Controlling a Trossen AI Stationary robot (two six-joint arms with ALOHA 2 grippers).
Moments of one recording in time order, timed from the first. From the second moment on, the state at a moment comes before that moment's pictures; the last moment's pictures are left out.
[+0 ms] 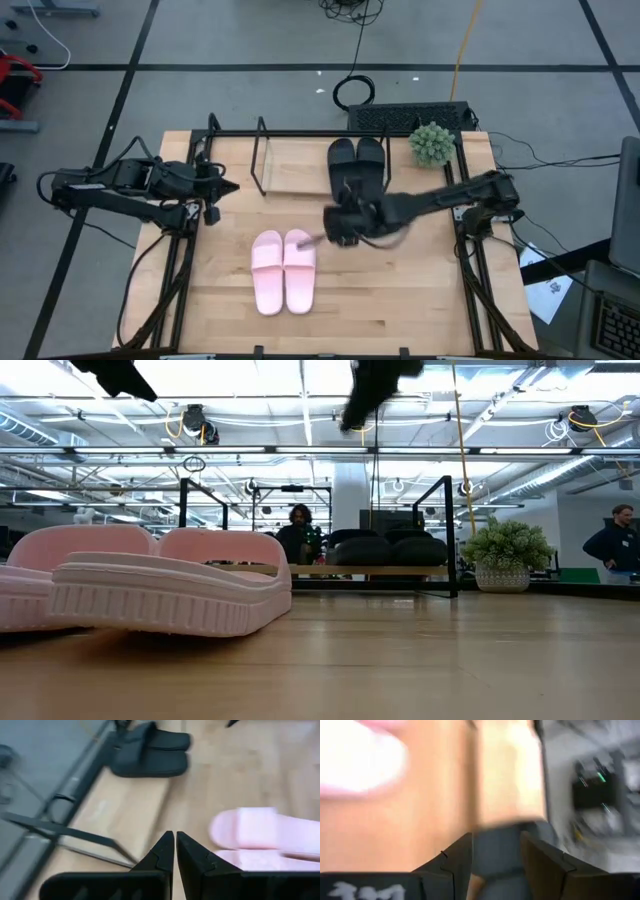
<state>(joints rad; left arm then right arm) -0.06 0.72 0.97 -0.92 -0.29 -0.11 0.22 1.78 1.62 -0.94 0.64 -0.02</state>
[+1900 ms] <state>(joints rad) -0.69 1.33 0.97 -0.76 -0.29 -0.88 0.50 1.88 1.62 -0.59 0.41 0.01</state>
